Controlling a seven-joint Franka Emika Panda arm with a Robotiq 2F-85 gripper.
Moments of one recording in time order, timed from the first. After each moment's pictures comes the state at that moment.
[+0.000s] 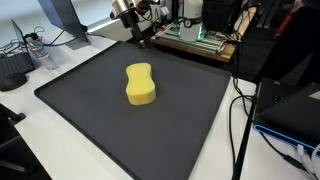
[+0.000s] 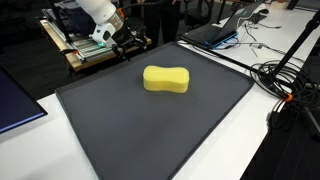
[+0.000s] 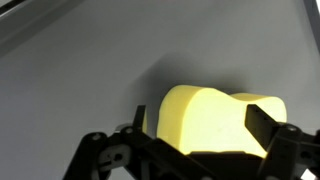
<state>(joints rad) -0.19 0.04 -0.15 -2.51 0.68 2.34 -0.28</state>
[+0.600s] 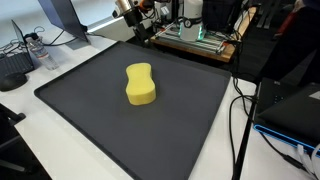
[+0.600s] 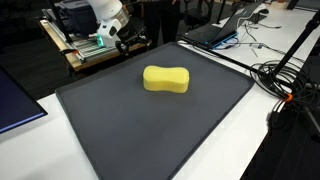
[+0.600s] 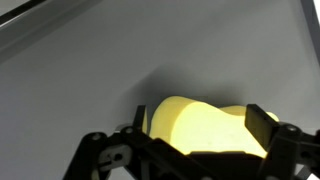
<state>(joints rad) -0.16 0.00 -0.13 -2.54 0.63 2.34 -0.23</state>
